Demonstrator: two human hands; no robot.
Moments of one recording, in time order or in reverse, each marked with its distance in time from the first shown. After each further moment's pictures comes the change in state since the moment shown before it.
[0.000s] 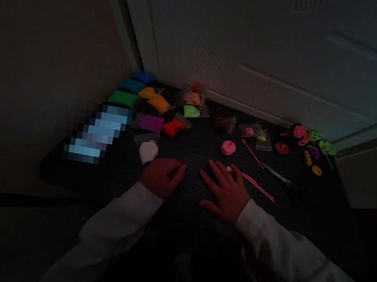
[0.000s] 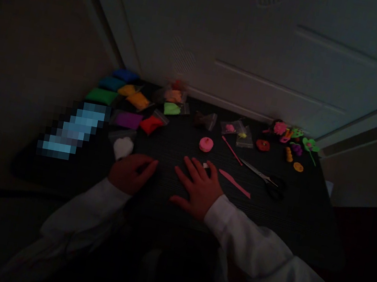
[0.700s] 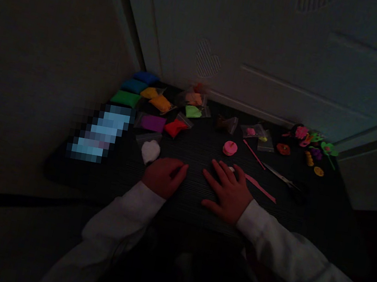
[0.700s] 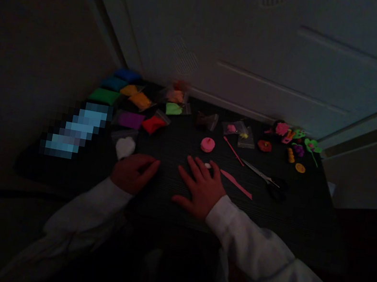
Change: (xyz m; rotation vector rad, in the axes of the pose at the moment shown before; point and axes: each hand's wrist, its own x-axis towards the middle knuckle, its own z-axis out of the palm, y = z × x) left_hand 0.000 0.000 0.000 0.002 -0.007 0.004; right_hand 0.000 -0.001 -0.001 -0.003 0.008 0.017
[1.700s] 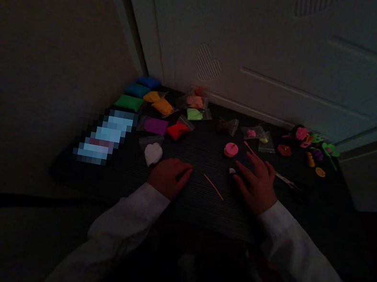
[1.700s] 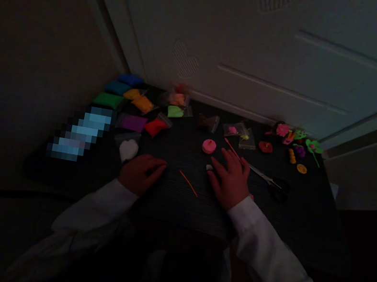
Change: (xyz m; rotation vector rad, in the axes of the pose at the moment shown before) left_hand 0.001 -0.005 0.005 -0.085 -0.144 0.023; right_hand -0.013 0.047 -0.006 -0.037 0.305 0.267
